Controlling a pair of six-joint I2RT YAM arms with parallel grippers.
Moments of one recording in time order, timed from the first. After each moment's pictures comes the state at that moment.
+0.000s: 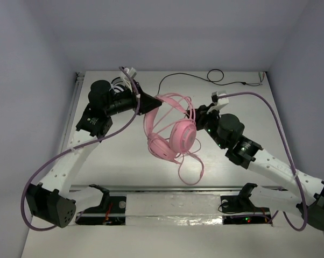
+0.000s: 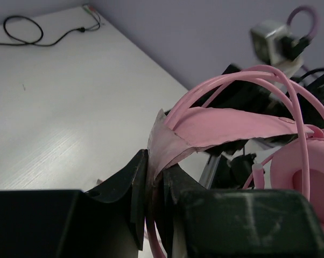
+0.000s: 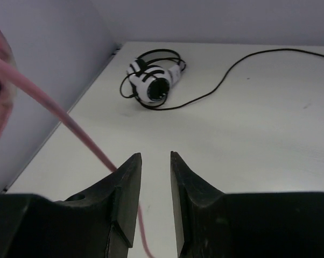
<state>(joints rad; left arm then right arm) -0.38 1.15 1.13 -0.05 0.76 -0.45 0.82 1.00 0.85 0.14 0.33 0.34</state>
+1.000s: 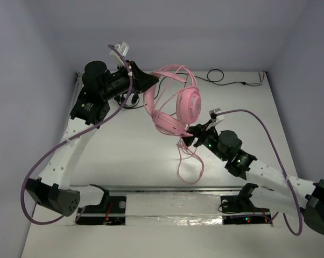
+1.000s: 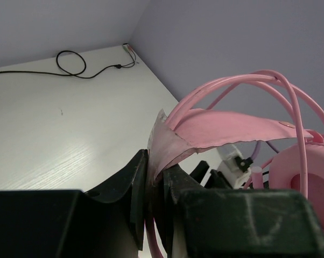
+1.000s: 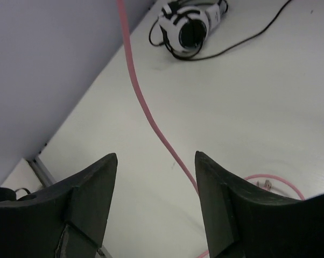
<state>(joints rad) -0.38 1.26 1.46 -0.21 0.54 -0.55 0.80 0.93 0.51 0.41 0.10 0.51</state>
